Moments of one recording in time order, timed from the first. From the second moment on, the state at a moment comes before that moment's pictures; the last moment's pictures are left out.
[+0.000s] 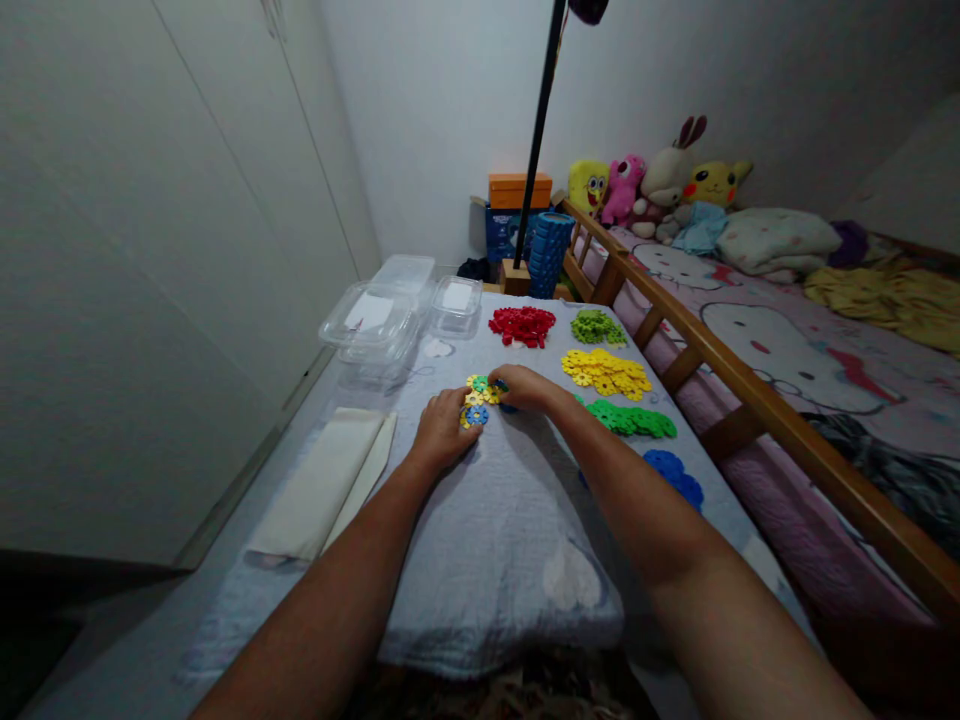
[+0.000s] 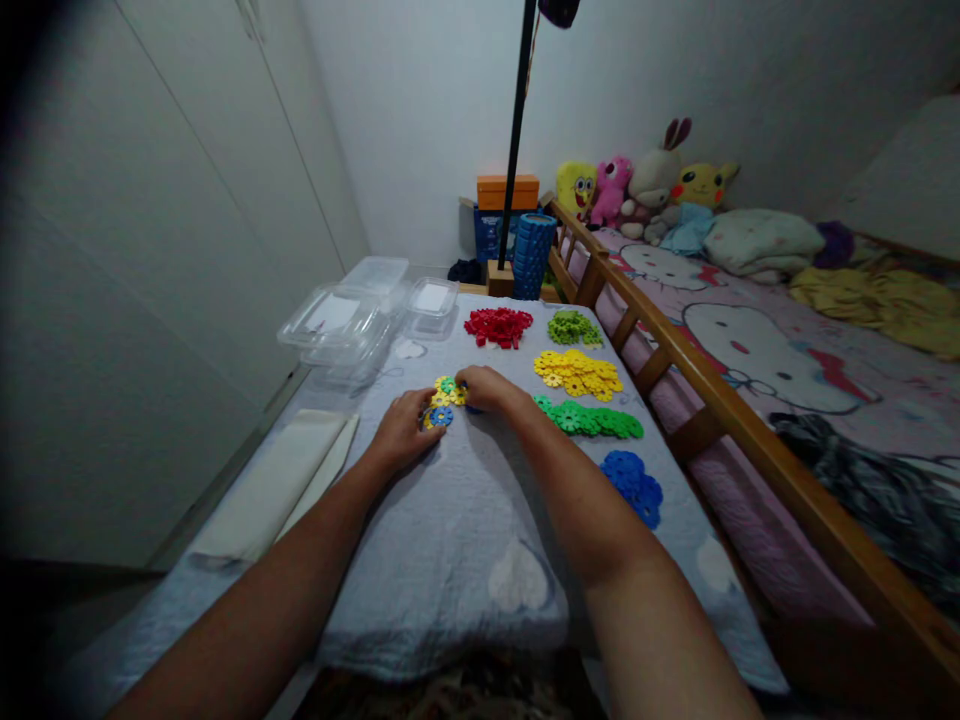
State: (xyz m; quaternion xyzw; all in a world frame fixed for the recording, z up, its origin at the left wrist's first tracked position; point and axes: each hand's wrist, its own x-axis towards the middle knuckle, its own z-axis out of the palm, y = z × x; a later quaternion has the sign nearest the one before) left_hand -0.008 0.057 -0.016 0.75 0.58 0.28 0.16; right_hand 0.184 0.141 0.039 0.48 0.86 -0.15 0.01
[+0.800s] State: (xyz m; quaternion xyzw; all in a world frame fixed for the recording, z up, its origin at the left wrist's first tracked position) left_hand -0.012 0.058 -0.018 0.76 0.55 0.30 0.16; right_hand 0.309 0.154 0.057 0.65 0.75 -0.02 -0.12
